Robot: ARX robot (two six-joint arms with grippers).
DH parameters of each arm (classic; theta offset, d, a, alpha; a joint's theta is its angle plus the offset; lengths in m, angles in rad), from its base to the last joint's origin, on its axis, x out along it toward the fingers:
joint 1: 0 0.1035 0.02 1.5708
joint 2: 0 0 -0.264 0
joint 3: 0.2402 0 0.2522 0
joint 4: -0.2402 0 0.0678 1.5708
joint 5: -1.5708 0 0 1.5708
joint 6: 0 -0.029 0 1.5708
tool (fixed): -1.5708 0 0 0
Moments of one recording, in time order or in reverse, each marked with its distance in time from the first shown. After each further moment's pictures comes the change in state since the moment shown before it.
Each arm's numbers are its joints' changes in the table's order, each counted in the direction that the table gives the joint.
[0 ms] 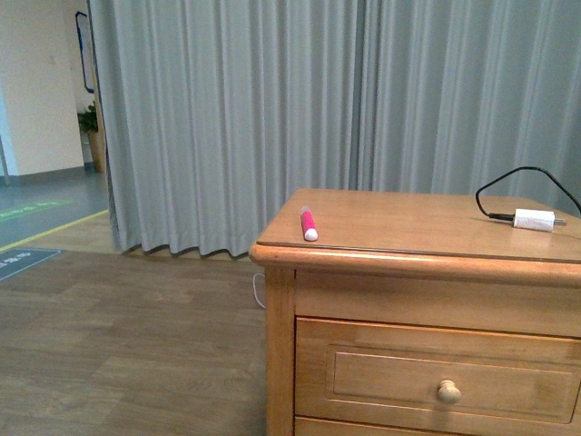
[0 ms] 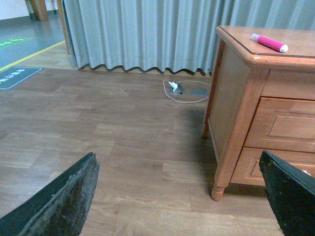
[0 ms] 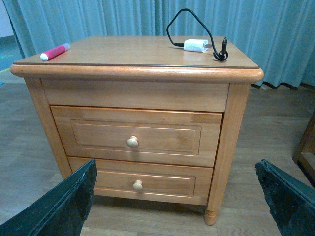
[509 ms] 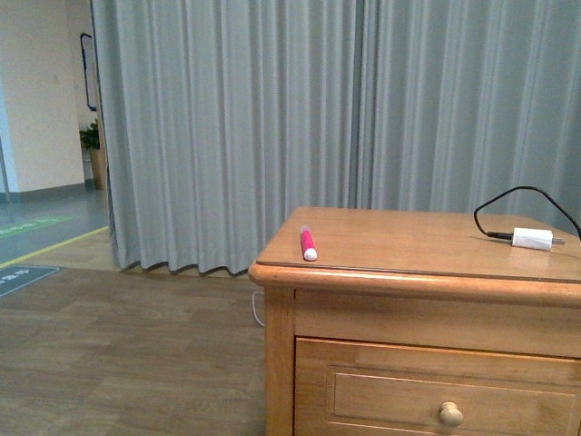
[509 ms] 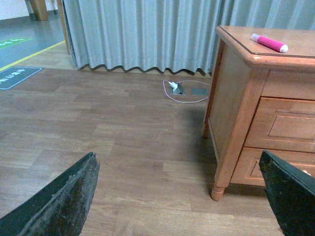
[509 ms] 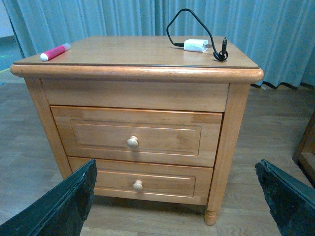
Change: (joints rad) left arm 0.000 0.000 0.000 0.000 0.000 0.000; right arm 0.000 0.000 0.000 0.000 0.000 0.000
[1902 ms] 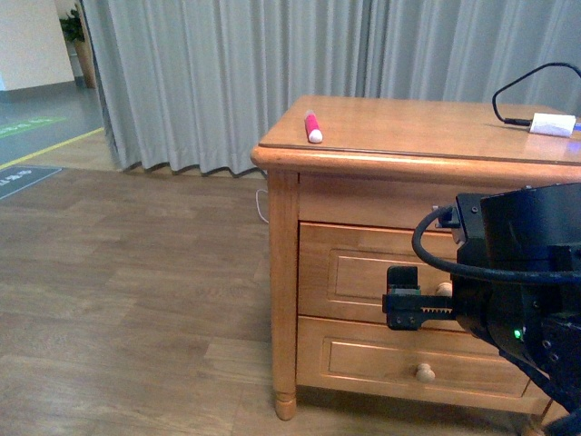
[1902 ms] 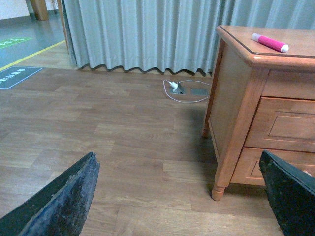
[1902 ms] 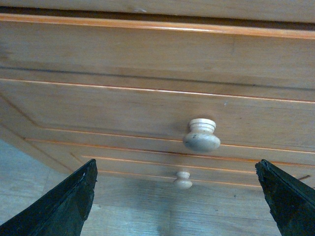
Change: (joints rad) left arm 0.000 0.000 0.000 0.000 0.000 0.000; right arm 0.261 -2.079 0.910 0.666 0.243 -0.151
